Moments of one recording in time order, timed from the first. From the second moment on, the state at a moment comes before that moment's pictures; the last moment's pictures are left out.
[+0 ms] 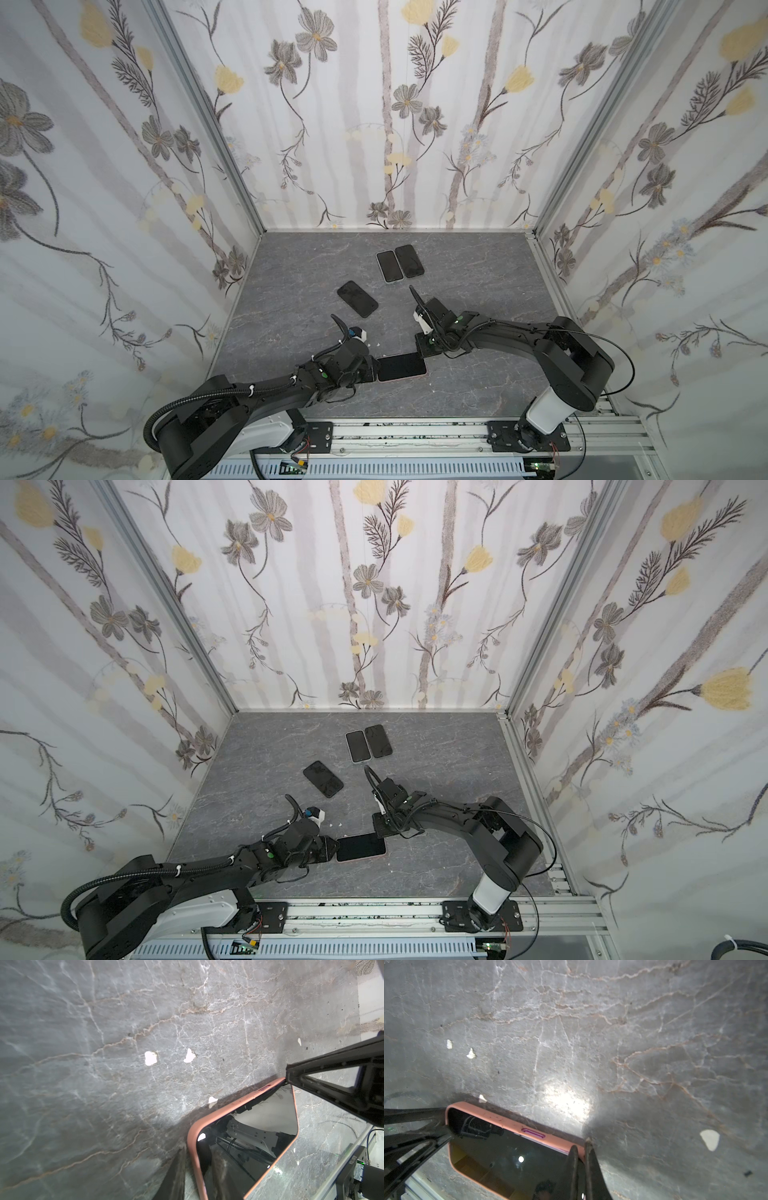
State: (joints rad) left arm -0.86 1.16 0.27 0.06 0.03 -0.89; right arm 0.83 1.69 0.88 -0.39 -0.14 0.52
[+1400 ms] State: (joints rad) left arm -0.84 0.40 0.42 -0.41 -0.43 -0.71; right arm 1.02 1.70 0.99 -0.44 -0.16 -0.73
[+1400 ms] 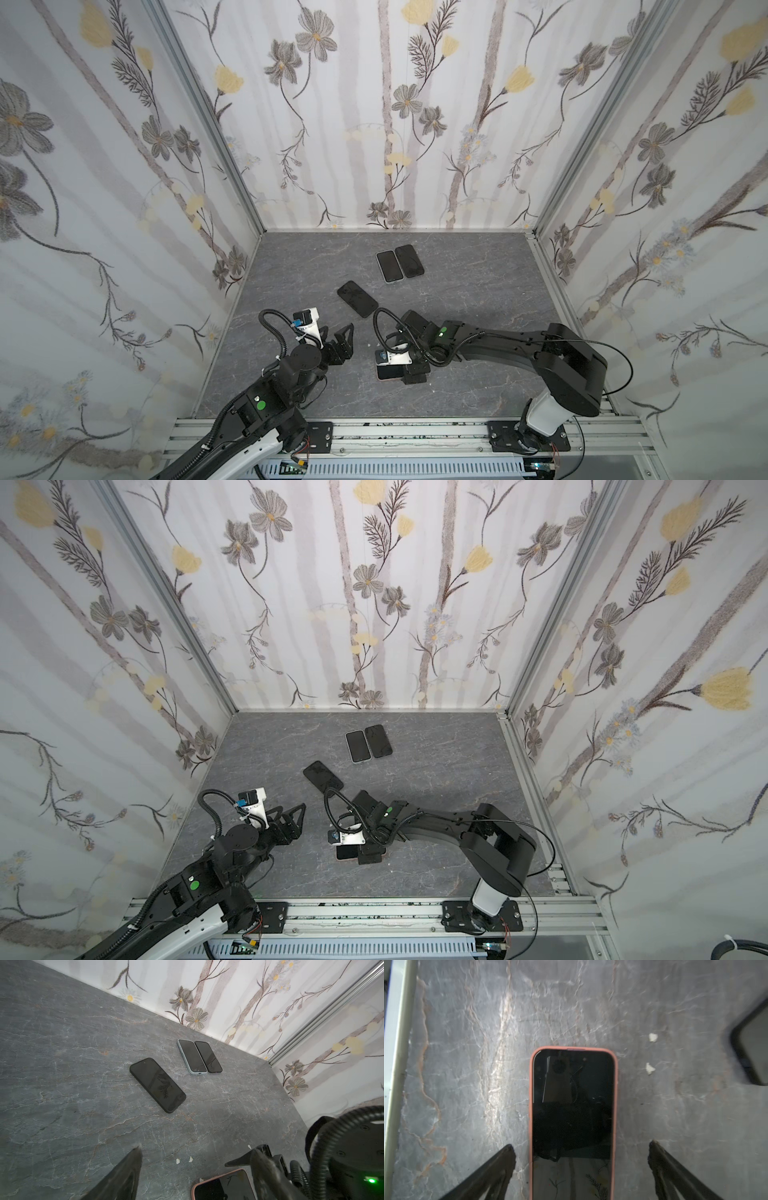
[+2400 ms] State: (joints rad) left arm -0.84 0.44 0.41 -0.41 -0.46 -0.71; right arm 0.86 1.87 1.13 -0.52 -0.23 -0.65
